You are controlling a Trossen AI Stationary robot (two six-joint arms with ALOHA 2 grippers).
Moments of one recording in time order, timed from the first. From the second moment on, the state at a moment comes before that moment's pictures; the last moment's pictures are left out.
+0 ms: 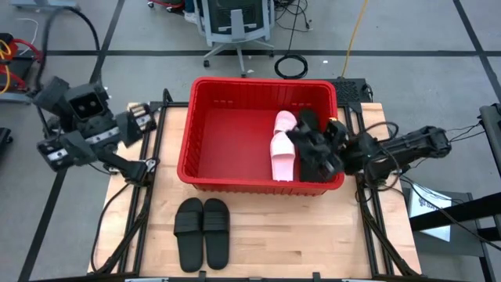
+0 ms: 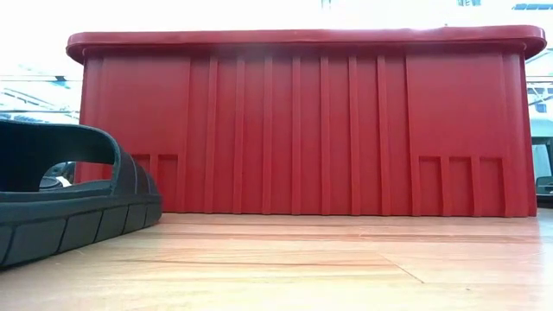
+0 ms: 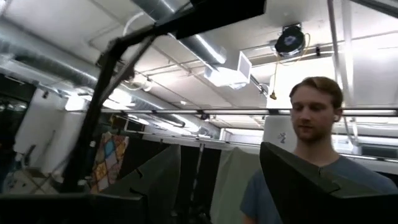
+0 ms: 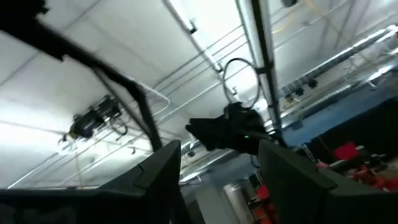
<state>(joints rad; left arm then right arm) -0.27 1.11 1.66 0.14 0.47 -0.55 0.19 1.28 0.93 1.14 0.13 0.46</state>
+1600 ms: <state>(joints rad) -0.88 1.62 1.66 -1.38 -0.05 -0.86 0.31 1.28 0.97 0.73 0.14 0.45</state>
